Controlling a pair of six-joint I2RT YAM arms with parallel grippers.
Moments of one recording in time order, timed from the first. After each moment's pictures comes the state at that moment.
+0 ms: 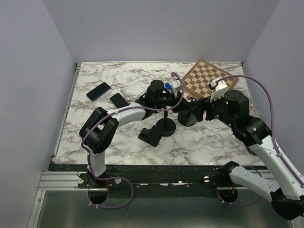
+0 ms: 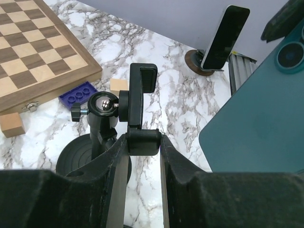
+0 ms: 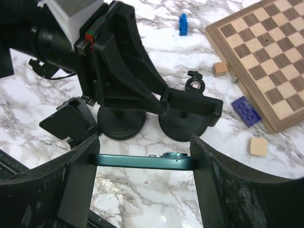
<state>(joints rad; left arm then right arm) -0.72 1.86 1.22 0.50 0.74 -0.23 0.54 0.88 1.08 -0.62 0.00 0.08</state>
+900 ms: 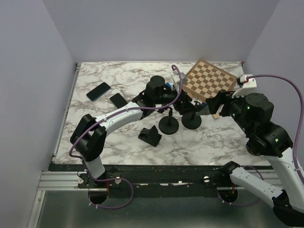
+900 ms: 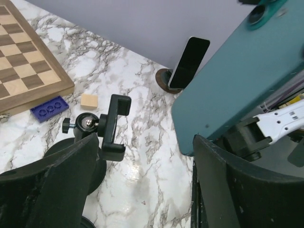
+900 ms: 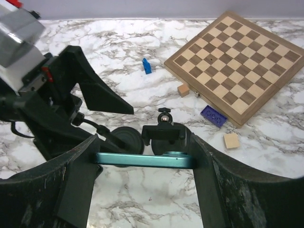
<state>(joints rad) -0.78 1.74 1.30 0.33 0.69 -0.35 0.54 0.79 1.24 -0.71 0.28 0.25</state>
